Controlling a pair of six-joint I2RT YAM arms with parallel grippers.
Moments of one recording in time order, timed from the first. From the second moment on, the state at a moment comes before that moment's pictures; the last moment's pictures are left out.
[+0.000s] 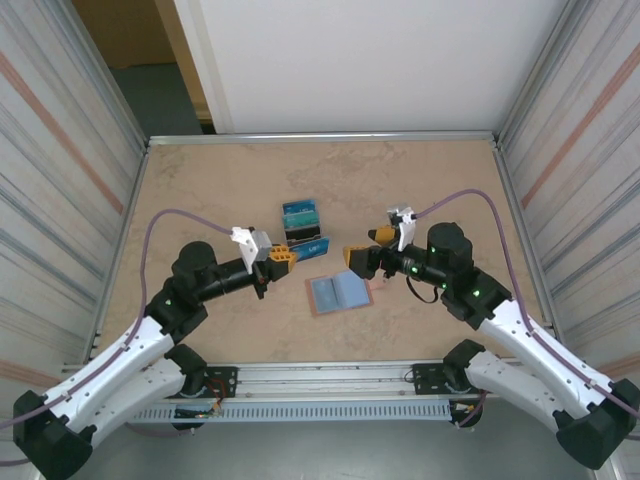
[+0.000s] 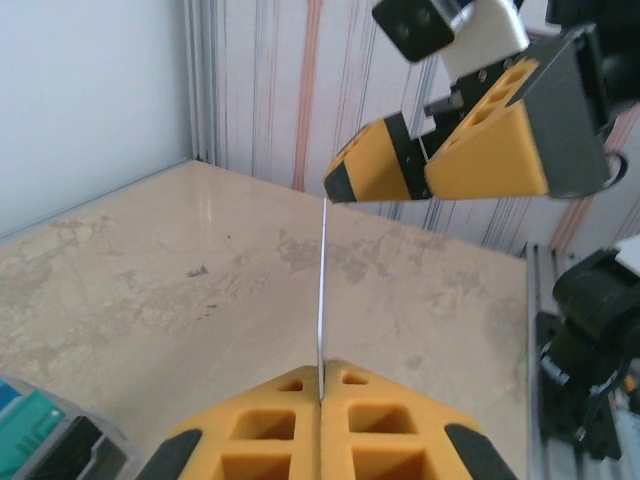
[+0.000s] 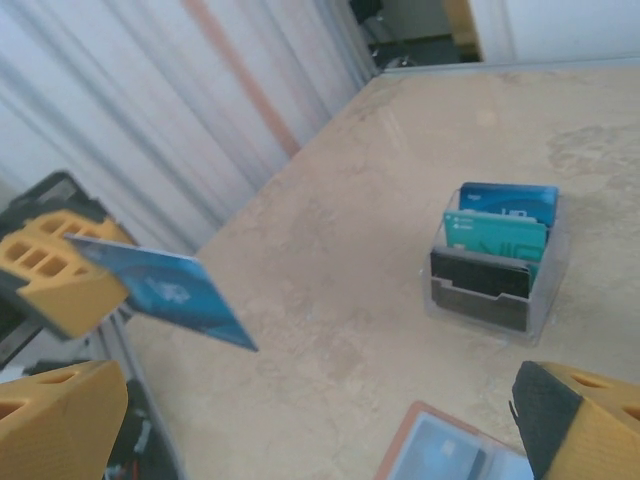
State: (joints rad) left arm -0.66 0.73 0.53 0.11 0.49 -0.07; right arm 0.65 0.79 0.69 -0.14 -0.31 0.44
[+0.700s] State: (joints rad) left arm -0.64 0.85 0.48 0.41 0.63 -0.42; right arm 0.68 1.02 0.71 0.13 -0.71 0.49
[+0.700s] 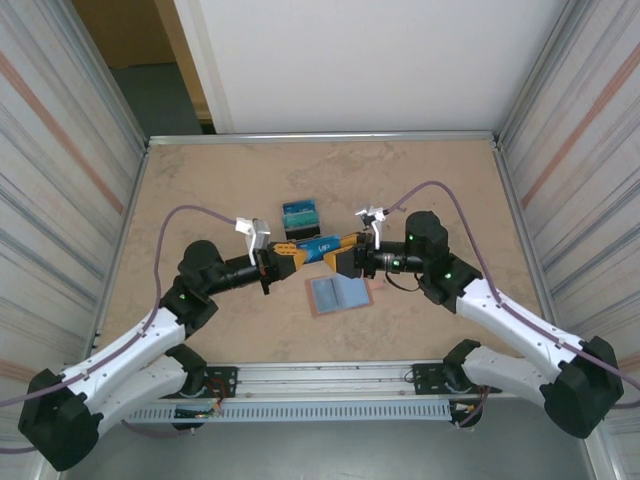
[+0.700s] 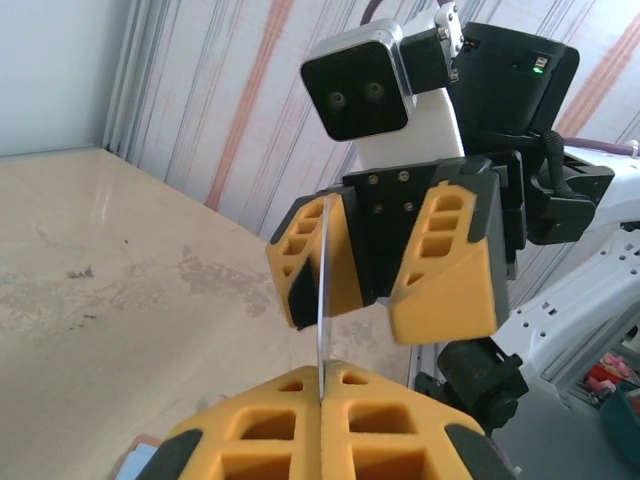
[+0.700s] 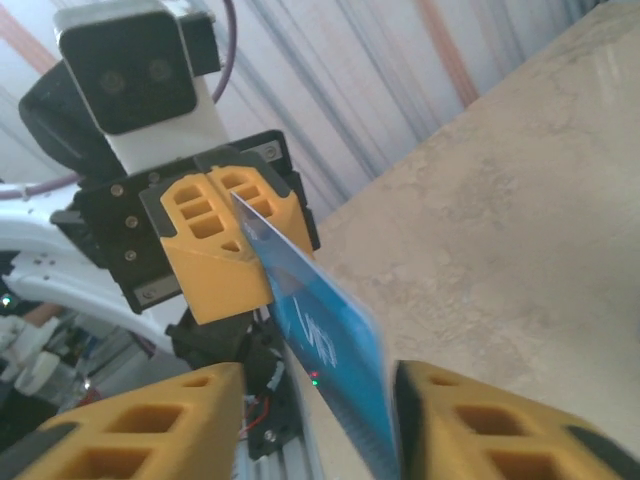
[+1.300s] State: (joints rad) left arm -0.63 0.82 0.57 0.19 0.62 -0.32; right arm 0.69 0.94 0.73 0.05 -0.70 0.42
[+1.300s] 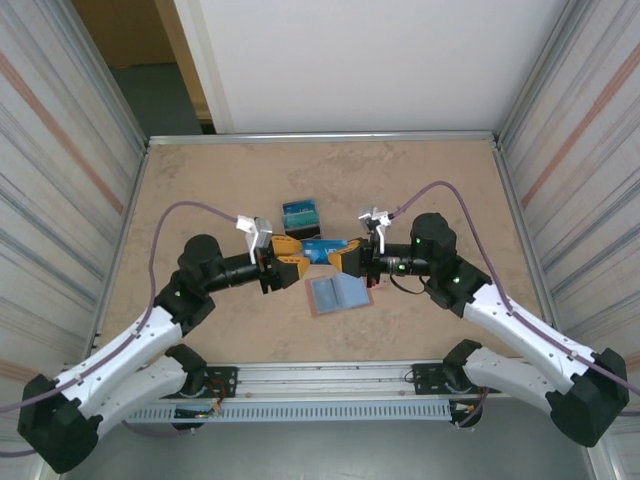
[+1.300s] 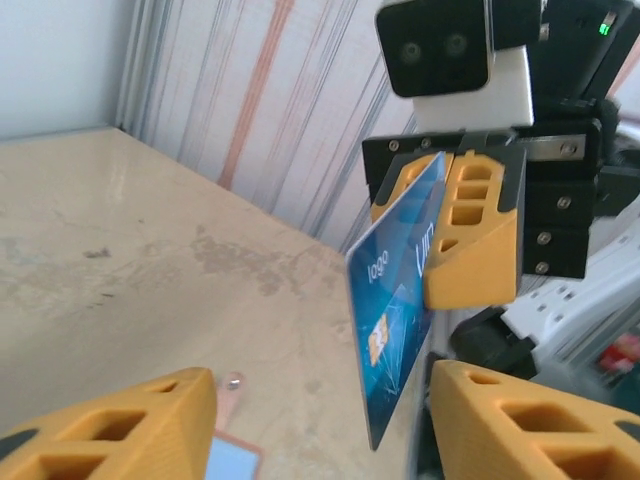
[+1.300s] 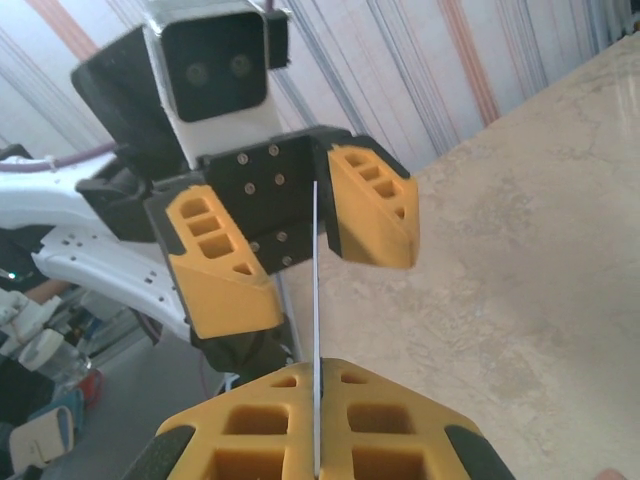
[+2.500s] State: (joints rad) left arm -0.65 1.25 1.22 -0.63 0.82 0.39; right arm 0.69 0.93 0.78 -0.16 -0.67 0.33
